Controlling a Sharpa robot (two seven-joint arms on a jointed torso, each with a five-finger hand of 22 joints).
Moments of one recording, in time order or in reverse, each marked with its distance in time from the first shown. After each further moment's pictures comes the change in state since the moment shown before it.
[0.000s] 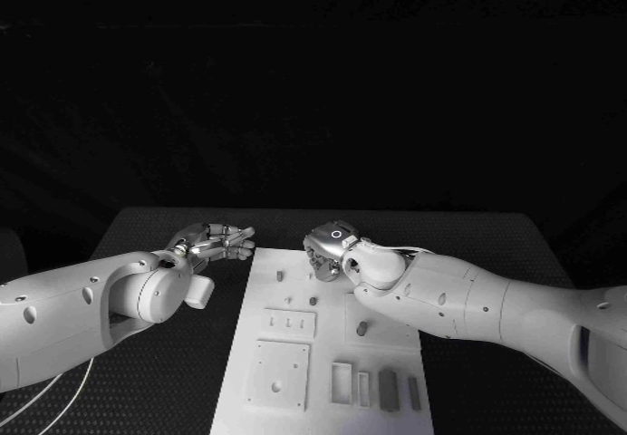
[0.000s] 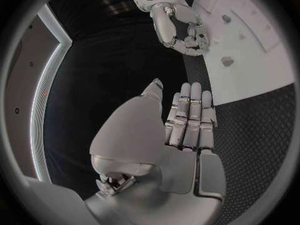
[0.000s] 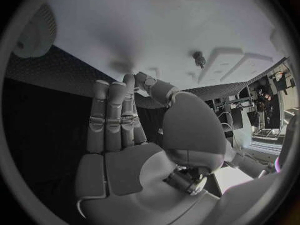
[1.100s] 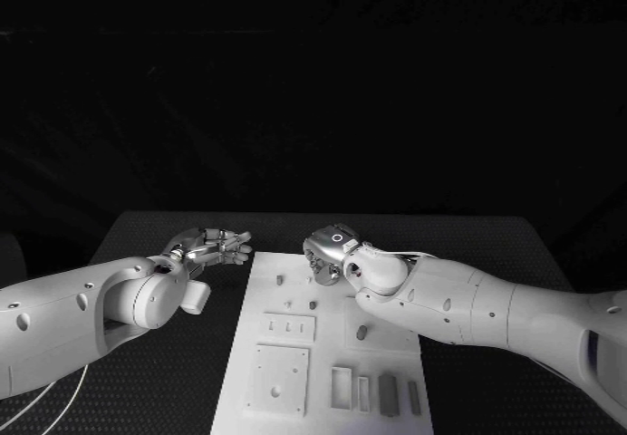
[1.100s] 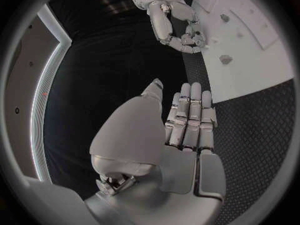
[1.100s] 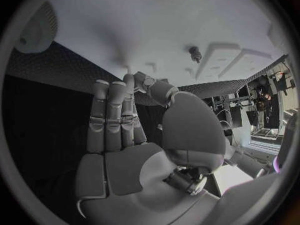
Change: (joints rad) left arm -0.001 -0.012 0.000 0.006 0.000 0.000 0.000; left_hand 0.000 0.000 0.002 -0.002 0.000 0.000 0.000 0.004 0.000 -0.004 0.004 0.004 -0.001 0.000 0.000 0.000 0.001 0.000 0.000 0.000 0.000 0.001; right arm 0.001 -0.028 0.002 0.051 -0.012 -0.018 -0.019; right_hand 0.006 0.006 -0.002 -0.003 0.003 -0.002 0.005 -0.002 -0.003 0.000 0.000 0.005 -0.005 0.002 0.002 -0.004 0.000 0.006 0.000 0.000 -0.008 0.000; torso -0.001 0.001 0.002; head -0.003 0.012
